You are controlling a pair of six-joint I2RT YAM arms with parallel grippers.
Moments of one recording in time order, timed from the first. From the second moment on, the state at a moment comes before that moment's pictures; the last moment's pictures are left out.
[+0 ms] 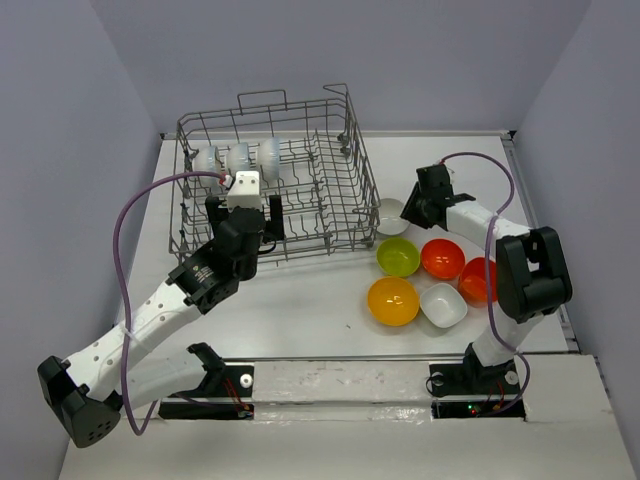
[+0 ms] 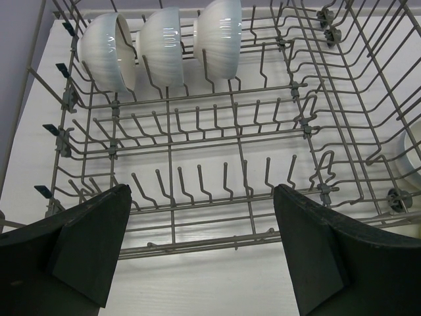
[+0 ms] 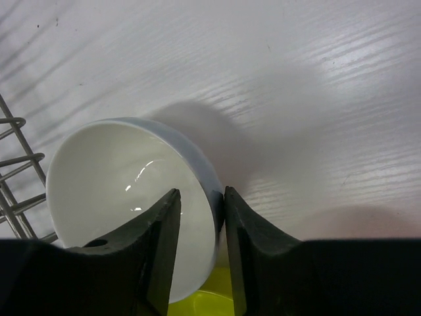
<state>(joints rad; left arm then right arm) -0.77 0.94 0.92 -0.36 -0.76 -0.26 0.26 1.71 1.12 -0.25 0.14 0.66</state>
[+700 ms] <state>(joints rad) -0.77 0.96 0.92 -0.36 -0.78 -0.26 0.22 1.71 1.10 -0.26 0.16 0.65</state>
